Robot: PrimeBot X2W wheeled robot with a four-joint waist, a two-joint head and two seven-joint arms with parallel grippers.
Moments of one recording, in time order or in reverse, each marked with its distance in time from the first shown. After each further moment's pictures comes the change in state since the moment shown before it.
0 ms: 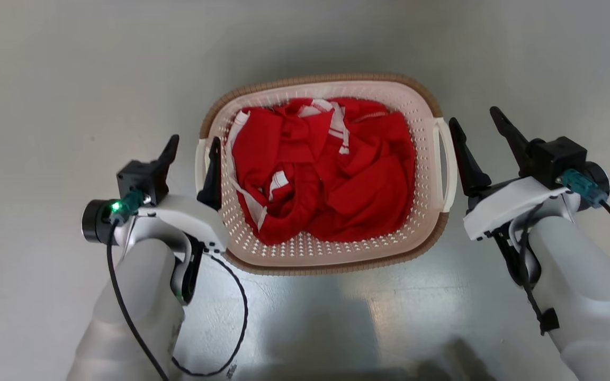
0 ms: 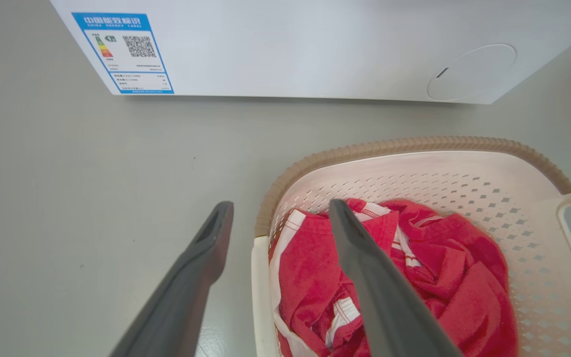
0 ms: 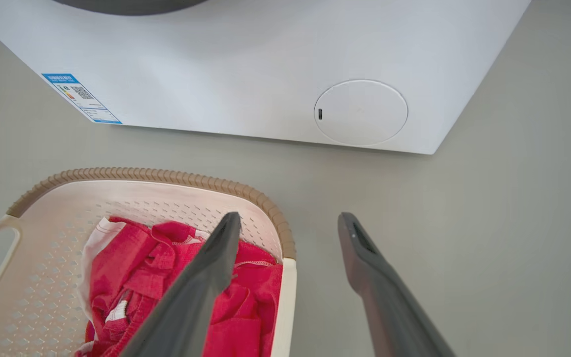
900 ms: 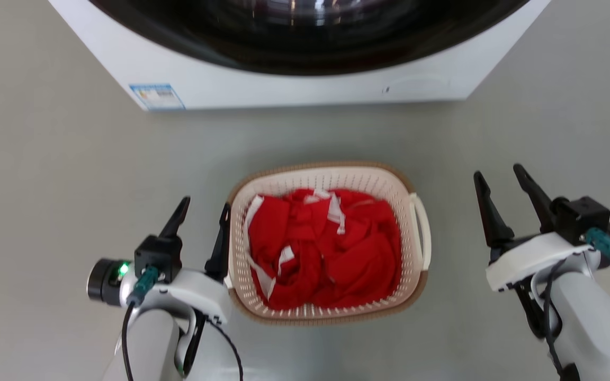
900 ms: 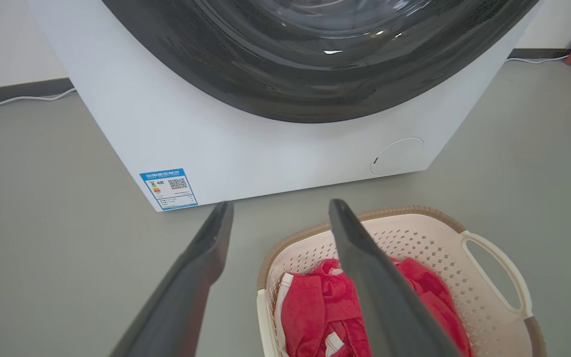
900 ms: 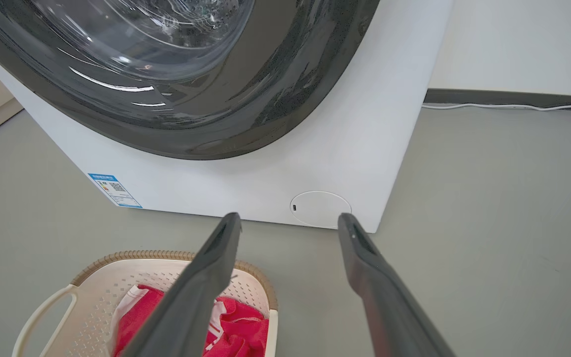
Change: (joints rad) left arm 0.305 0.010 0.043 -0.251 0.174 -0.022 0.004; right arm 0.229 -0.035 -0.096 -0.110 -0.005 0.000 0.000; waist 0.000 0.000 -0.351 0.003
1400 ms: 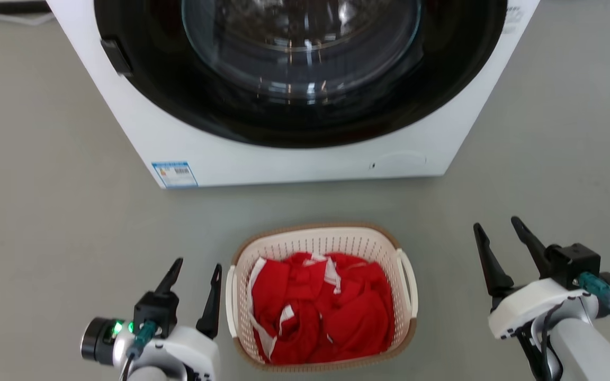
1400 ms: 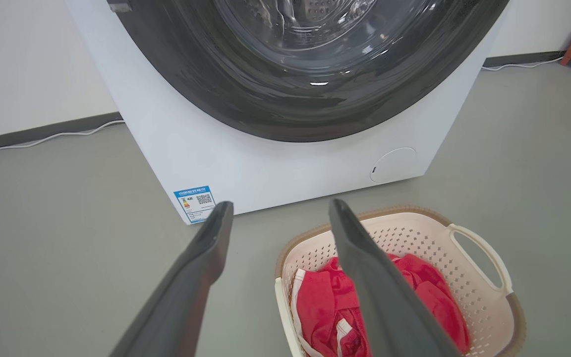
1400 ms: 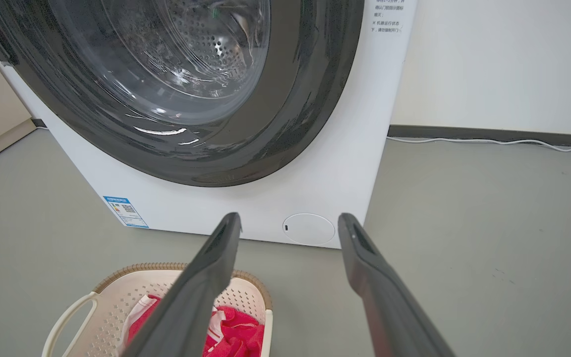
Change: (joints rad) left arm 0.149 0.003 0.049 0.007 0.074 -0.014 0.003; right arm 0.112 -0.001 0.006 0.018 0.000 0.000 0.000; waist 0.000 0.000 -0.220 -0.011
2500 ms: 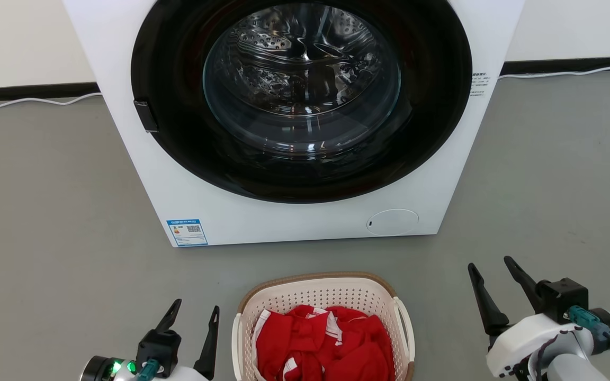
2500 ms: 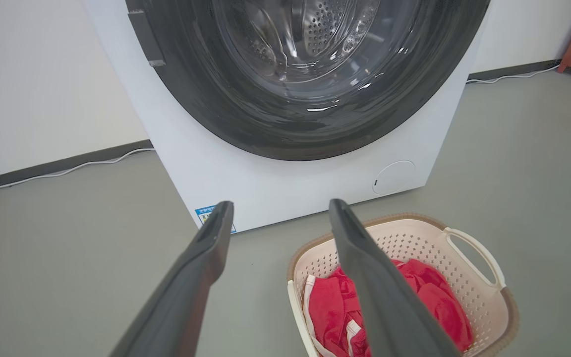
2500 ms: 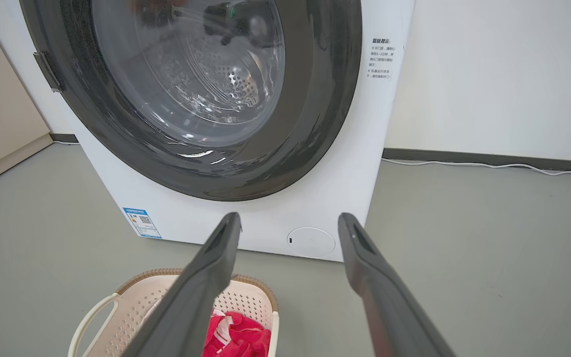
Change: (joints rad) left arm 0.100 0.015 -0.003 0.000 0.023 0.001 0.001; right arm 0.084 -0.001 0.034 0.012 0.014 0.000 0.007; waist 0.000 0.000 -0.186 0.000
